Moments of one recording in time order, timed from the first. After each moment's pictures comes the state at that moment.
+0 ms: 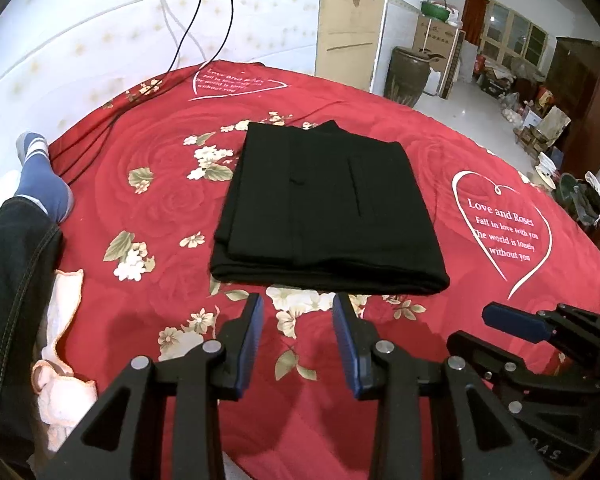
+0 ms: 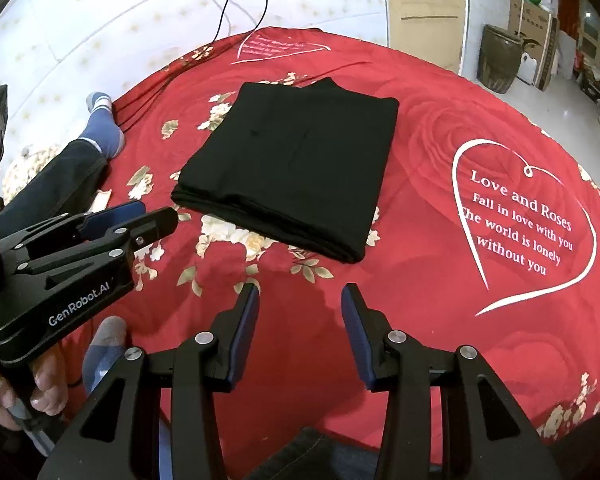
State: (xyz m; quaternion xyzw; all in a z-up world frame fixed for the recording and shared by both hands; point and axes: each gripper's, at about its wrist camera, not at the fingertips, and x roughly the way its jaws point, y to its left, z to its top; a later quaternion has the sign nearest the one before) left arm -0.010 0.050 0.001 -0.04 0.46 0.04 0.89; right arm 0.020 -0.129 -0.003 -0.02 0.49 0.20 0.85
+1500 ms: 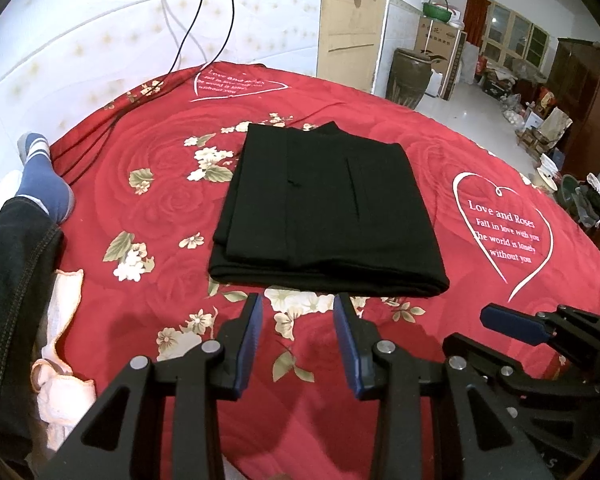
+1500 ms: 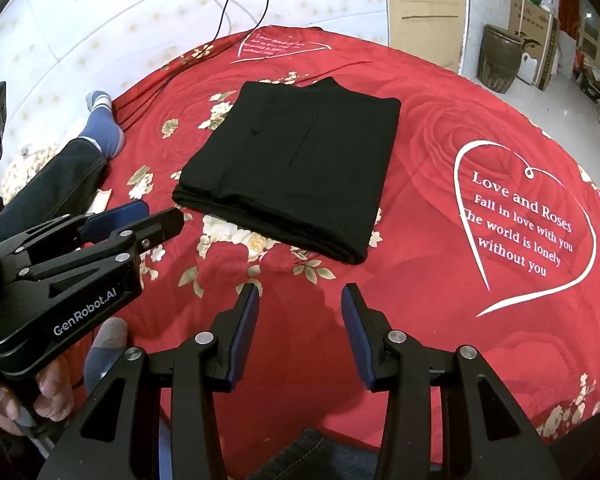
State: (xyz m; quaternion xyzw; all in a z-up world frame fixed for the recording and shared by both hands) left arm -0.009 0.047 0.001 -0.04 0.46 0.05 0.89; right arm 0.020 -0.128 -0.003 -0.03 0.49 0.20 0.84
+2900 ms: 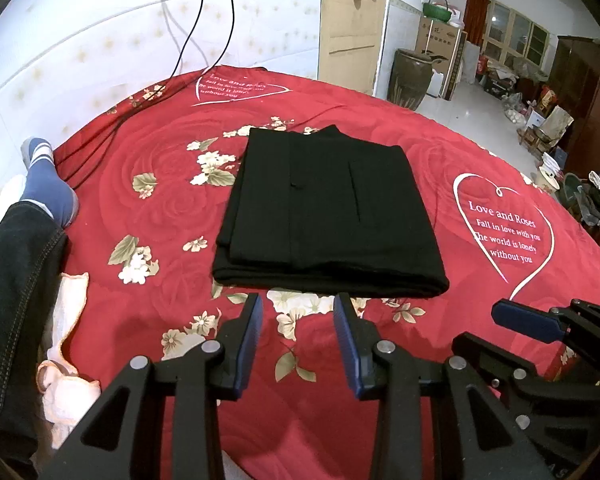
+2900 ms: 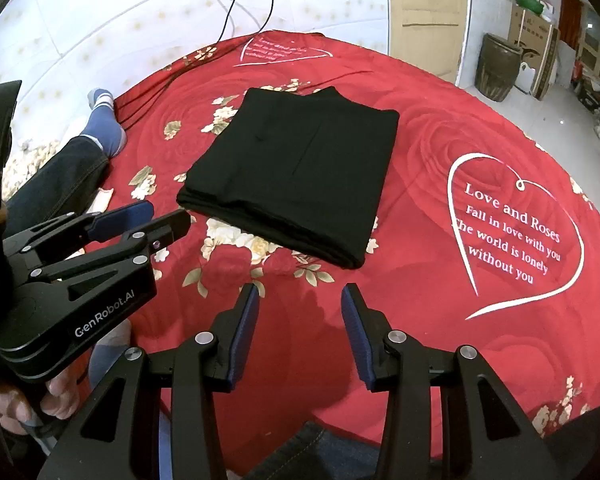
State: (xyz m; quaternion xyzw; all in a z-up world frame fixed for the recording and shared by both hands) left arm -0.010 0.047 0.005 -0.03 0.46 0.05 0.89; right arm 0.016 -0.126 0.011 -0.05 0.49 0.20 0.85
